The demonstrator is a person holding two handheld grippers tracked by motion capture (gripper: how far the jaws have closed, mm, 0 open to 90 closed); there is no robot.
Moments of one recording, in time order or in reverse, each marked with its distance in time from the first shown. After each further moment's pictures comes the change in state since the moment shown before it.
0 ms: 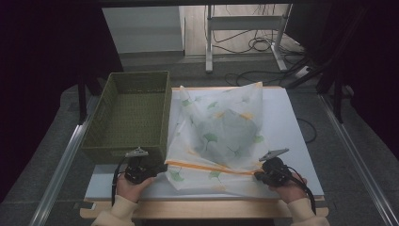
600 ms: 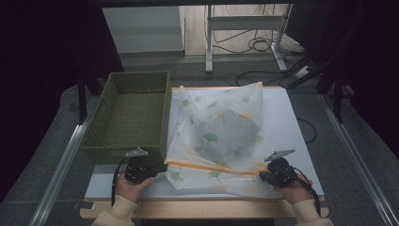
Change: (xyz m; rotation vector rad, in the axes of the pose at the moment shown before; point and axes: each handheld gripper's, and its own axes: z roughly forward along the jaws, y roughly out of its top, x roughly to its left) left arm 0.000 0.000 0.000 0.000 0.003 0.000; right arm -0.010 -0.009 -0.006 0.000 -0.022 0.032
